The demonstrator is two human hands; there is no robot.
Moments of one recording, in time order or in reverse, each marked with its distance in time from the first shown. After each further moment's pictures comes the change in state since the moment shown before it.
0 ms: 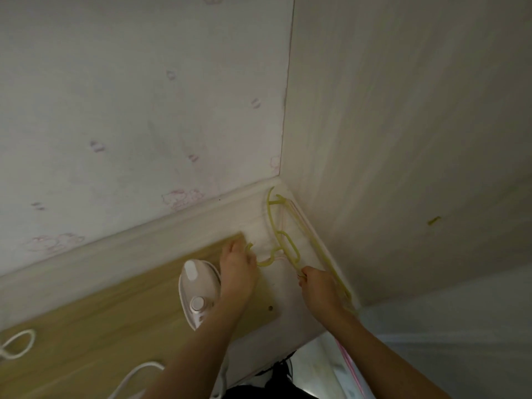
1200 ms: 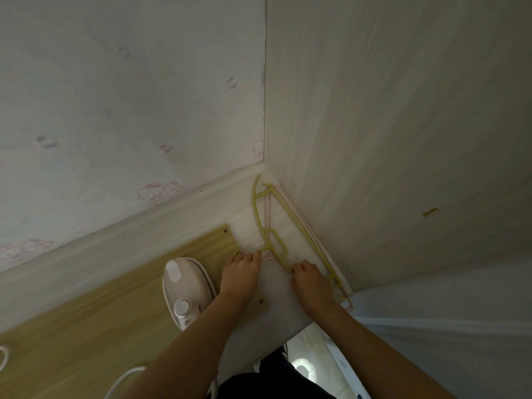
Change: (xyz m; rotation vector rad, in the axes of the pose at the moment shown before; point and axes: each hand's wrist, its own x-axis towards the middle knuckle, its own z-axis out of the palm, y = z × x) left_hand 0.010 -0.031 0.059 0.769 -0.223 0.511; right_hand 0.002 0.031 0.029 -0.232 -0.014 -0.166
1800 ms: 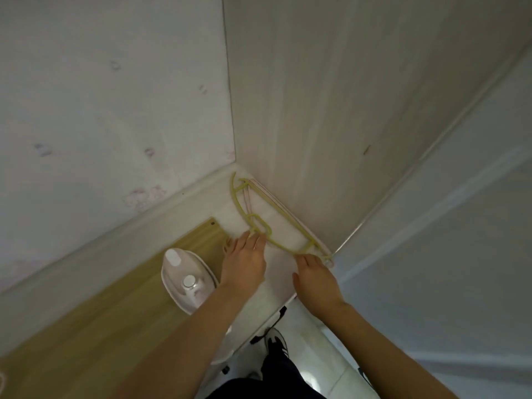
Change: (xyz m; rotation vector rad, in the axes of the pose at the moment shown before) left_hand -0.061 0.016 -0.045 -0.108 0.242 0.247; right_hand -0.109 -0.029 -0.019 -0.019 0.215 0.102
